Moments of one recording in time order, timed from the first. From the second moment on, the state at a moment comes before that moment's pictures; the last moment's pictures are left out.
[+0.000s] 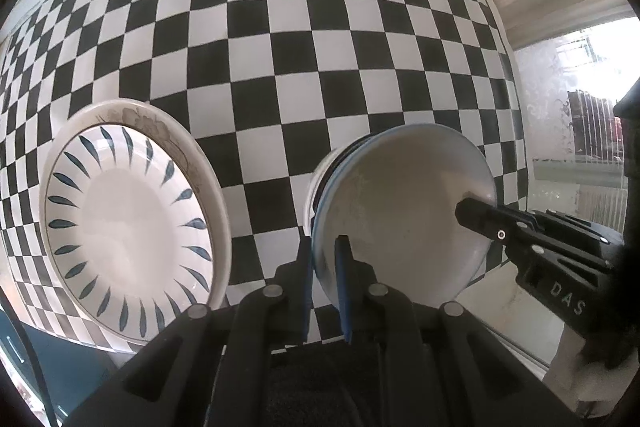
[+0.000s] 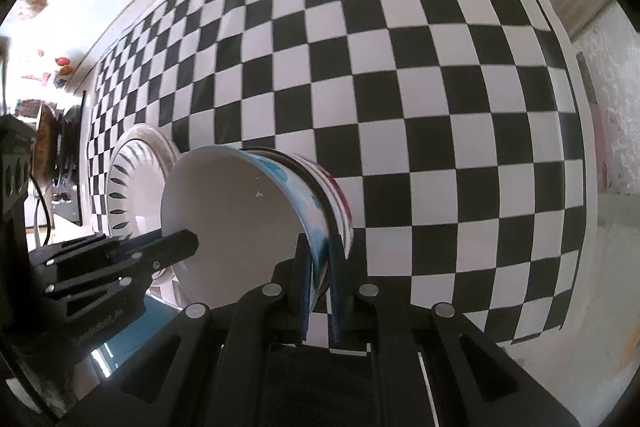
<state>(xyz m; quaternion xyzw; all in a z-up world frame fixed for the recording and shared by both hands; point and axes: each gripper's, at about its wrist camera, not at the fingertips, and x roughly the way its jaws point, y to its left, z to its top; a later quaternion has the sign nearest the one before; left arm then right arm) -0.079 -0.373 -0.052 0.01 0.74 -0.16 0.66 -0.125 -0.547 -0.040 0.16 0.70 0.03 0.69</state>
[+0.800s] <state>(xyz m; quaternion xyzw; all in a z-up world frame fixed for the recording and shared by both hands) -0.090 -0.363 -0.016 0.04 0.70 -0.12 0.71 -0.138 -0.534 0.000 0.07 0.67 0.00 0.74</state>
